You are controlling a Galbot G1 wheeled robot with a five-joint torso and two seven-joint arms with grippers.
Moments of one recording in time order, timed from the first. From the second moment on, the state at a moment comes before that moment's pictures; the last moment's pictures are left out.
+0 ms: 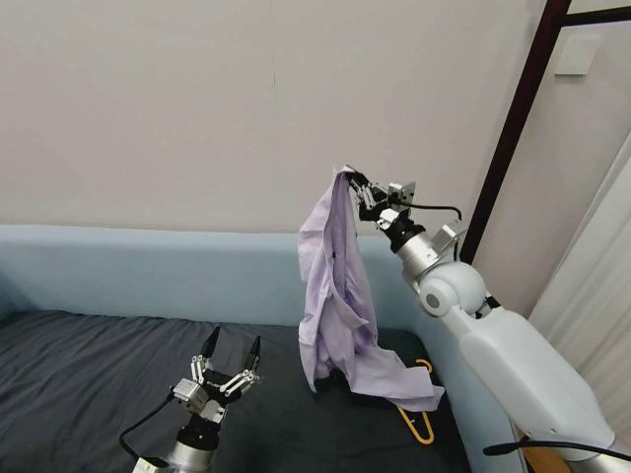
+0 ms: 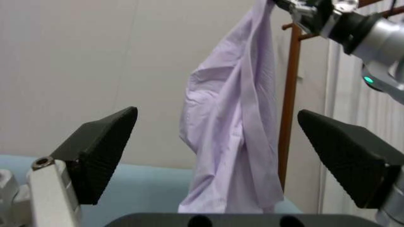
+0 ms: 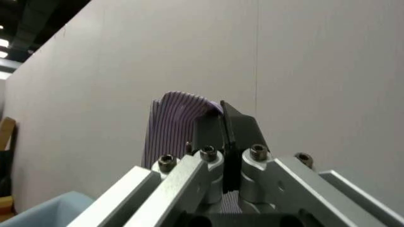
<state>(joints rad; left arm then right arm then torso) 1.38 -1.30 -0.47 -1.83 -0.60 -0.54 0.47 -0.31 1.05 -0.06 1.69 0.82 0.09 -0.06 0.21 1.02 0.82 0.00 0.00</state>
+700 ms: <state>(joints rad) 1.07 -1.11 -0.38 -1.60 -0.60 -0.54 0.69 -0.17 1.11 -0.15 1.60 0.87 0.08 -0.02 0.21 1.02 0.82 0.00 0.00</state>
